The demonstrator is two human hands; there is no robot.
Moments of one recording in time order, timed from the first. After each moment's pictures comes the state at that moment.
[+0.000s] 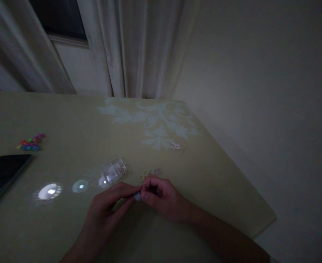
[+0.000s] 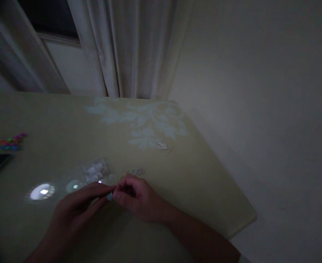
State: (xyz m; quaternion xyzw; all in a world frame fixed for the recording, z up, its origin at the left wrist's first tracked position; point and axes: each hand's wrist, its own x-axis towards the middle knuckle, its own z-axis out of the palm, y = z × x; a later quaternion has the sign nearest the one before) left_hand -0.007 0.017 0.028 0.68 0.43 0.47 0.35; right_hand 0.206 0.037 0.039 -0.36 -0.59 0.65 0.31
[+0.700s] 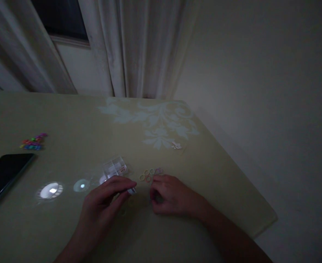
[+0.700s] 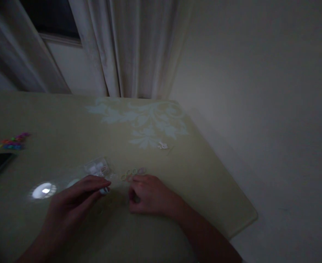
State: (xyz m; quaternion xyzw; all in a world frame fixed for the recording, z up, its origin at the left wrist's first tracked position) left_hand -0.016 0.023 0.034 0.67 0.45 0.50 0.31; right_hand 0.235 0.056 0.040 -0.36 -0.88 0.31 0.10
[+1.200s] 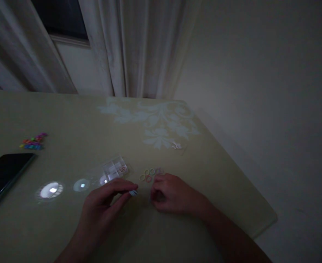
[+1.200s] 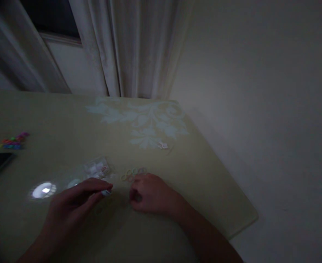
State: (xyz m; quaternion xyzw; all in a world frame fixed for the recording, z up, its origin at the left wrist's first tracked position) left_hand -0.012 0.021 0.034 0.65 0.46 0.50 0.34; right_hand 0.238 0.059 0.044 -0.37 -0.88 0.30 0.05
